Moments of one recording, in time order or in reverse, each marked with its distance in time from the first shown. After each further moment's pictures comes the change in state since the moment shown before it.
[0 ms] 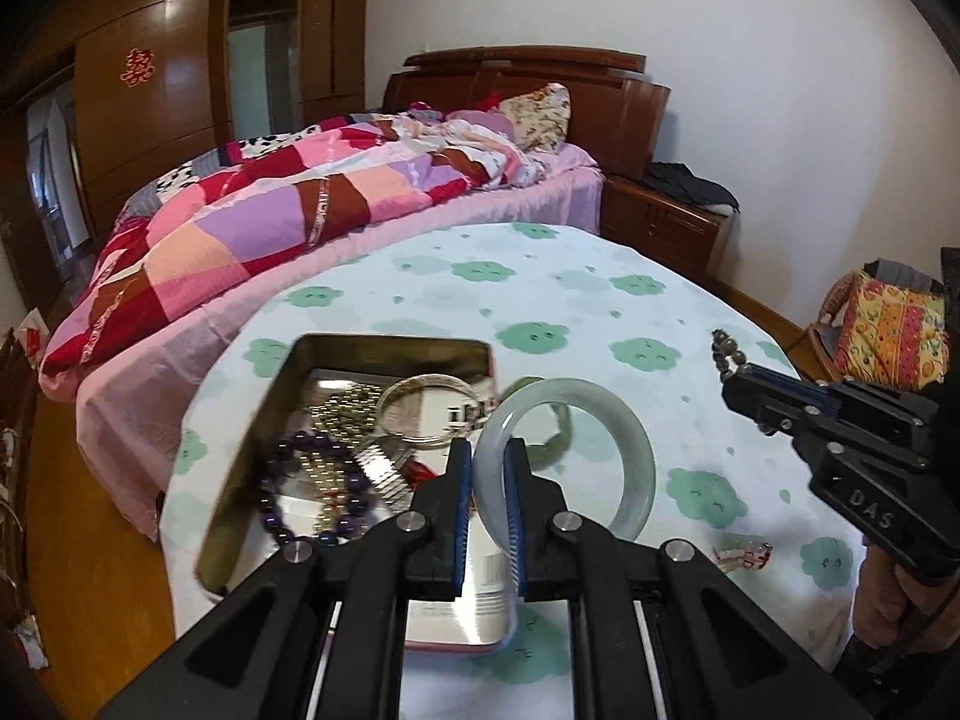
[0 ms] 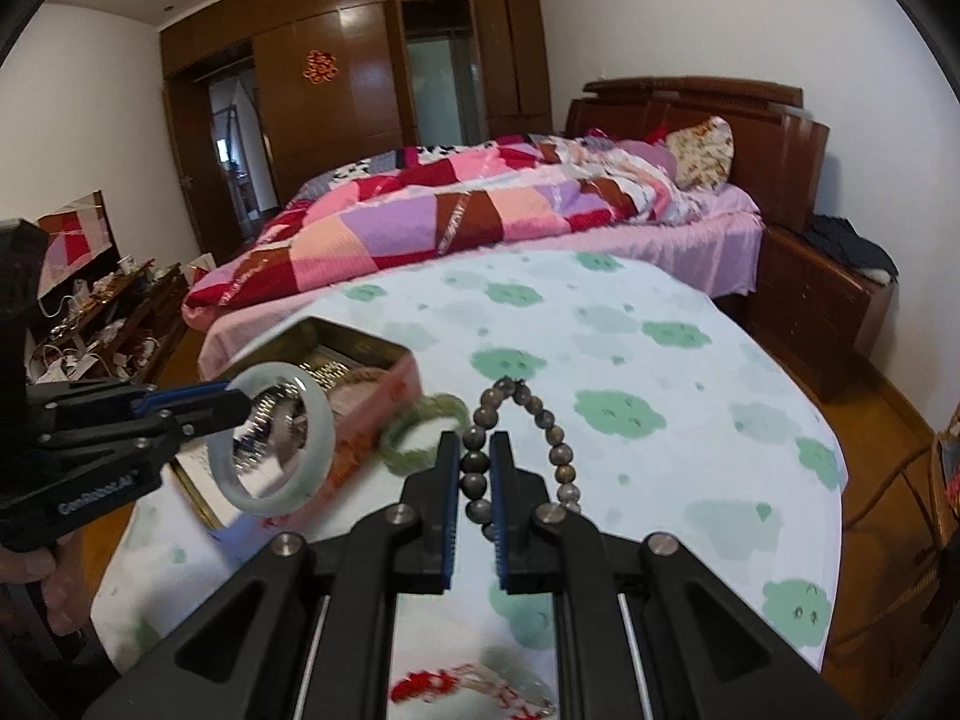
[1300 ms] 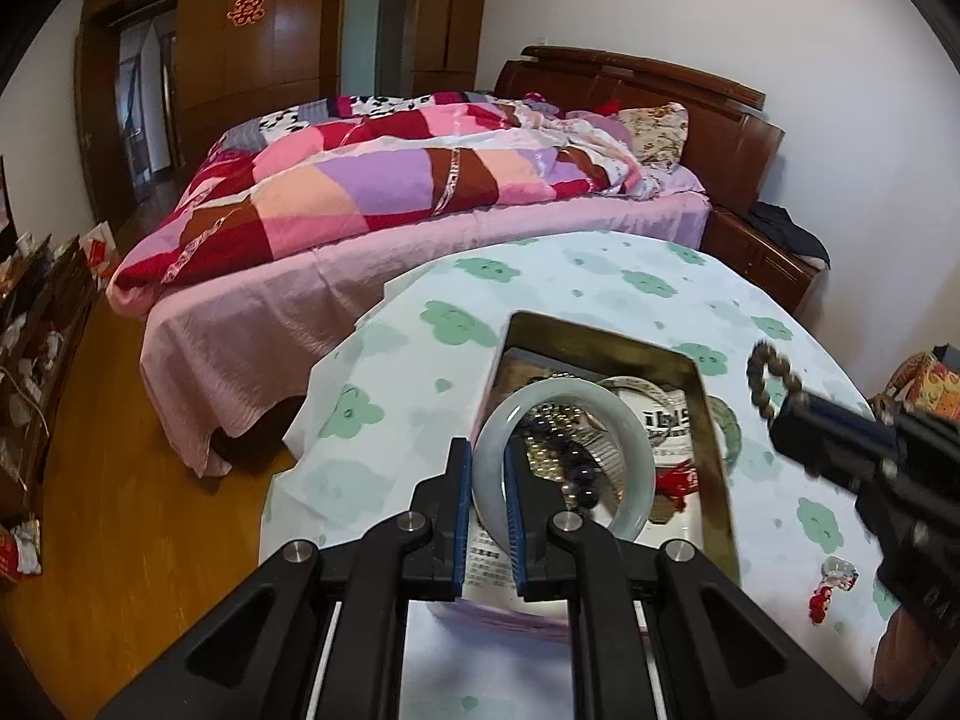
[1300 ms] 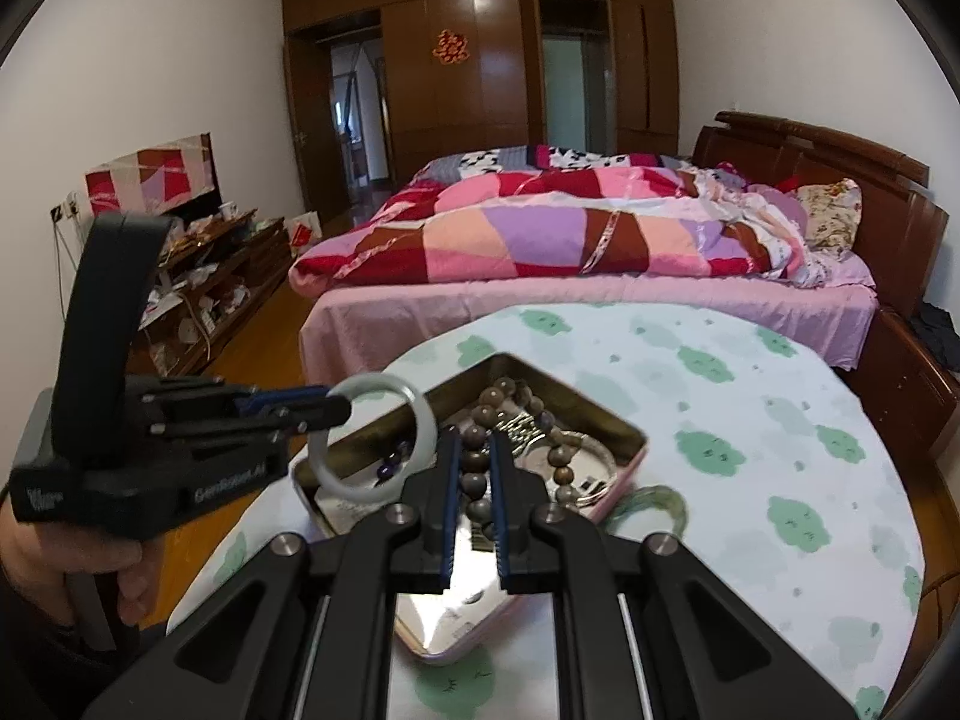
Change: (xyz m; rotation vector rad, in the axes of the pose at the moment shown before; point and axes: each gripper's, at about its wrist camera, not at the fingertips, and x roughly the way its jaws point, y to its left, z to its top) left arm -0.004 0.110 -0.012 -0.200 0.025 0.146; right arm 0.035 0.113 0.032 -0.199 0.022 0.212
